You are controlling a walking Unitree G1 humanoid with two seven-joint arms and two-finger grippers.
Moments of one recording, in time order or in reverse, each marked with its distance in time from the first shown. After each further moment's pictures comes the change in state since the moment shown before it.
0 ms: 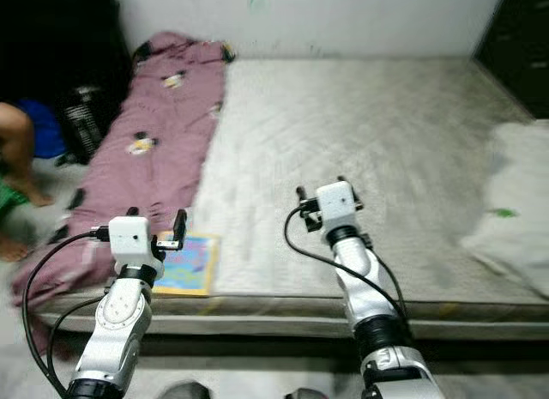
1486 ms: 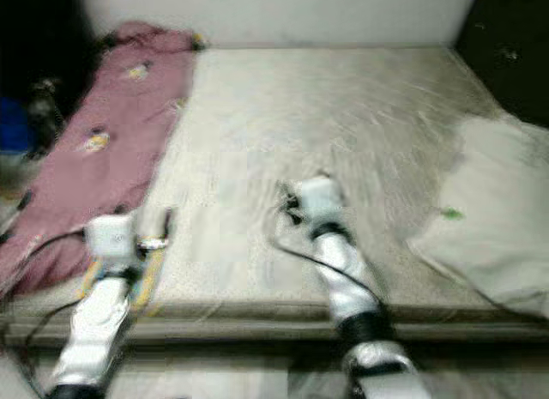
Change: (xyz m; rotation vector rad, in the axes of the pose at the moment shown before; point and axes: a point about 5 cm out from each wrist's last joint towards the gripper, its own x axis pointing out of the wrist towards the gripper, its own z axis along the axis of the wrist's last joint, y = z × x) left arm -0.007 0.023 -0.003 0.010 -0.009 0.011; right arm 0.009 0.028 0.015 0.019 -0.056 0.060
